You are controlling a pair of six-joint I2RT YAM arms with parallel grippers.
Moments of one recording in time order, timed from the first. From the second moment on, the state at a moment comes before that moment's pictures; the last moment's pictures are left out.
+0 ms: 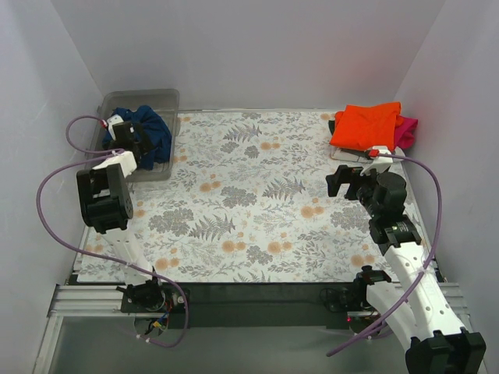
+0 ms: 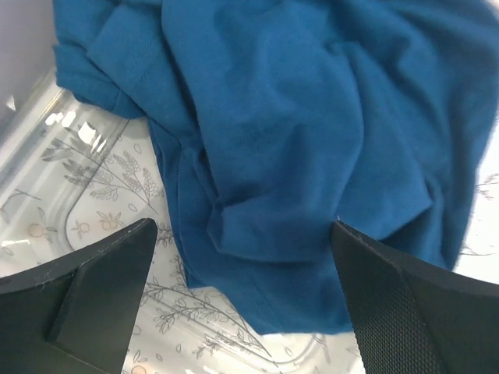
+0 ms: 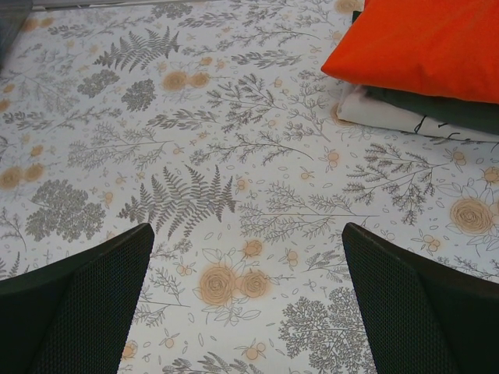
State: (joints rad) left arm 0.20 1.97 1.29 0.07 -0.23 -0.34; right arm 0.16 0.73 0.61 -0.14 -0.10 0.17
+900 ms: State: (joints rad) left arm 0.20 1.69 1.41 0.08 0.15 -0.48; right arm 0.16 0.76 0.61 -0.14 -0.12 0.17
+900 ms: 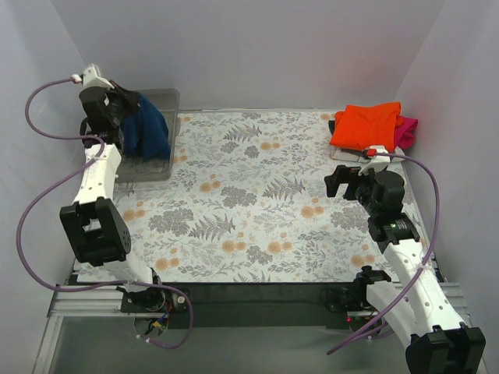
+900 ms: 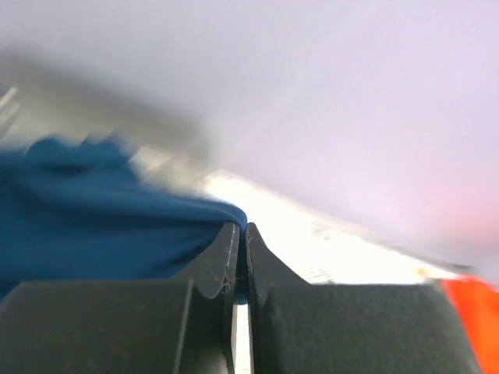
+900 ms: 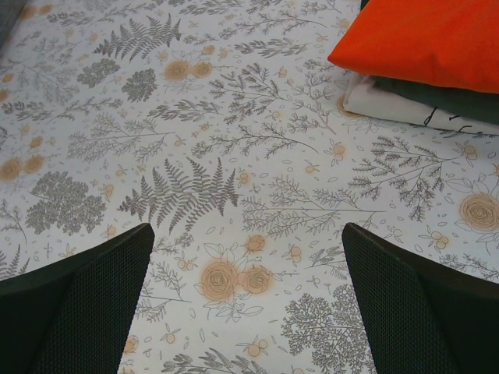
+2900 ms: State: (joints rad) left arm -0.65 1.00 0.40 0.07 -0.25 -0.69; right arm 0.57 1.16 0.64 -0.03 -0.10 0.20
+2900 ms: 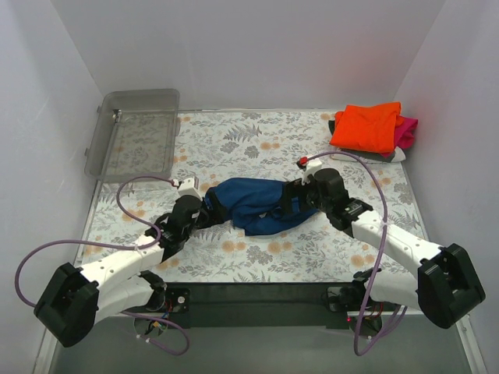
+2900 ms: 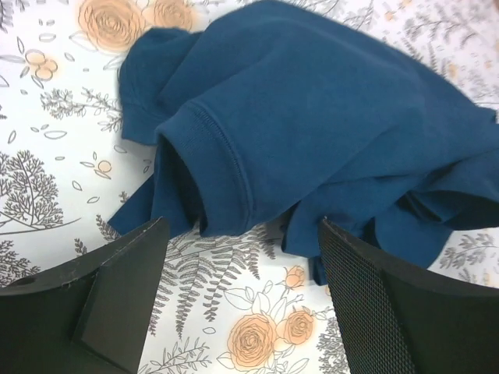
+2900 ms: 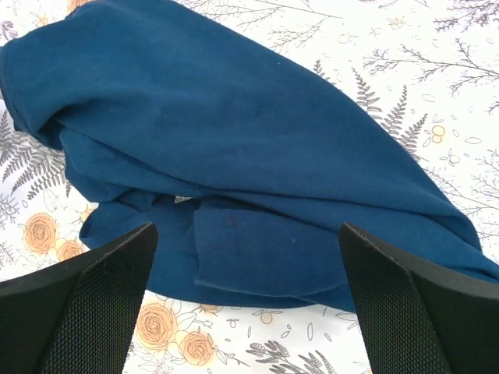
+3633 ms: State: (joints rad) left arm -0.65 1.20 0.37 0.28 -0.21 -0.71; right arm 0.64 1.28 0.67 -0.05 0.01 0.21
